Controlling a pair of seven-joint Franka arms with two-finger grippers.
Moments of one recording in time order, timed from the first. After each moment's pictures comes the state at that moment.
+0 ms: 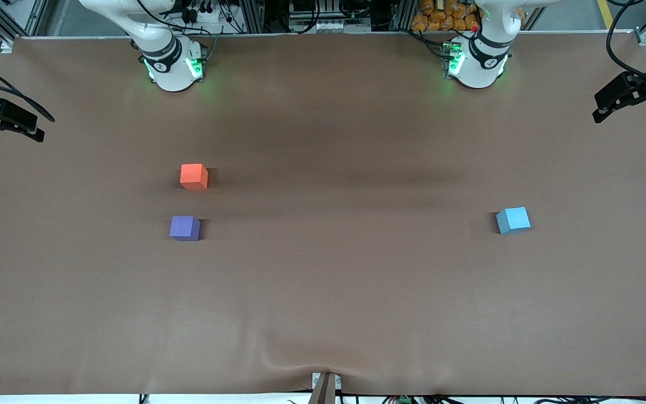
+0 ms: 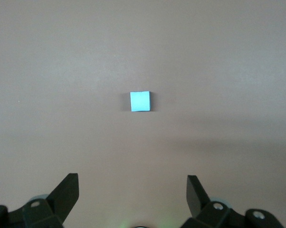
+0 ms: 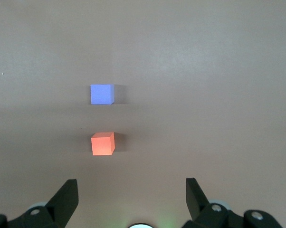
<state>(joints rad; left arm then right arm) 0.05 -0.12 -0.09 -1.60 0.03 1.50 -0.07 -0.02 0.01 -0.03 -1.48 0.02 1.42 -0.05</state>
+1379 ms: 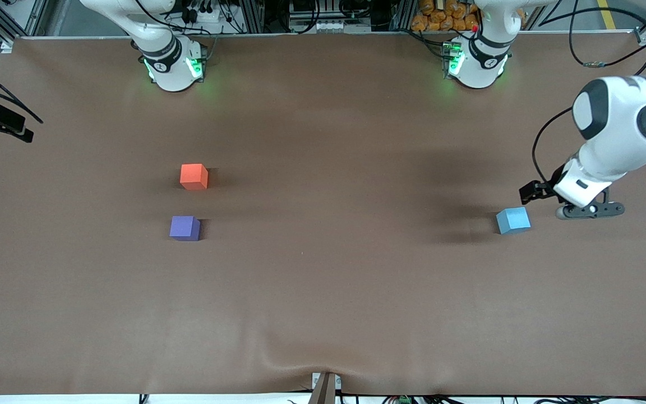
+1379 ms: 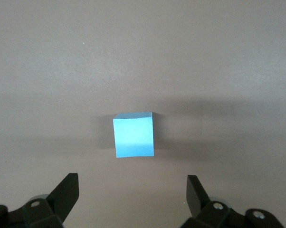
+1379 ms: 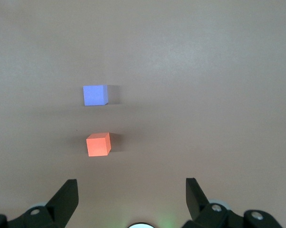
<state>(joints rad) 0.11 0.11 -0.11 -2.15 0.03 2.27 -0.04 -0.06 0.01 -0.03 -1.48 0.03 1.42 -0.05</state>
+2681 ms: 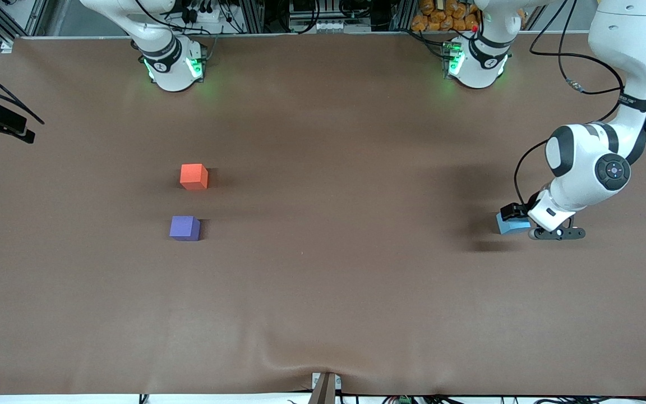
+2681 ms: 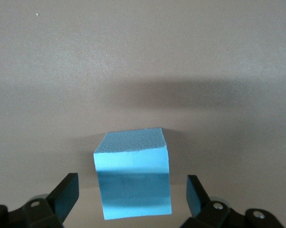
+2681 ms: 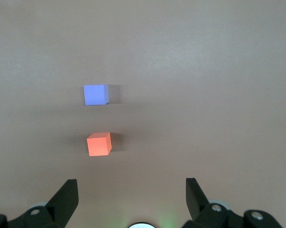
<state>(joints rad) 0.14 0.36 -0.11 -2.15 0.03 2.49 0.02 -0.06 0.01 -0.03 -1.48 0.03 1.42 -0.05</state>
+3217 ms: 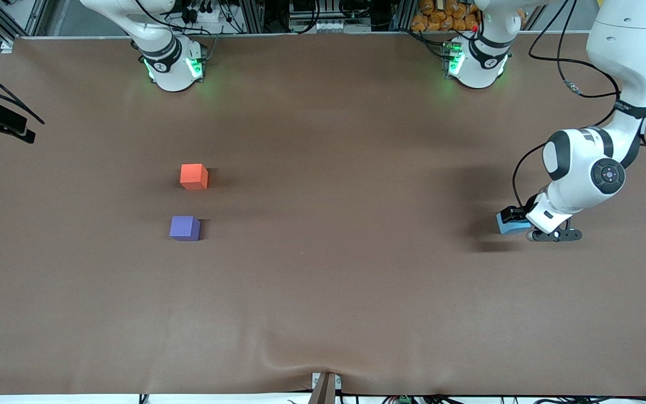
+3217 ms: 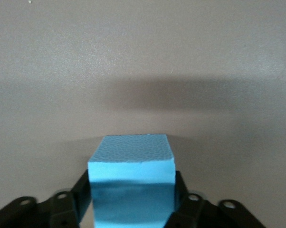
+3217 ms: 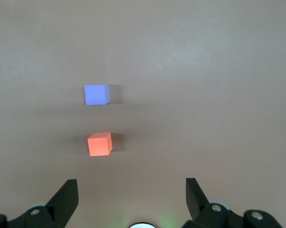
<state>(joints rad) 0.15 0.41 -0.11 -2.15 0.03 2.53 0.02 -0.06 0.01 -0.03 -1.48 0.03 1.42 -0.05</state>
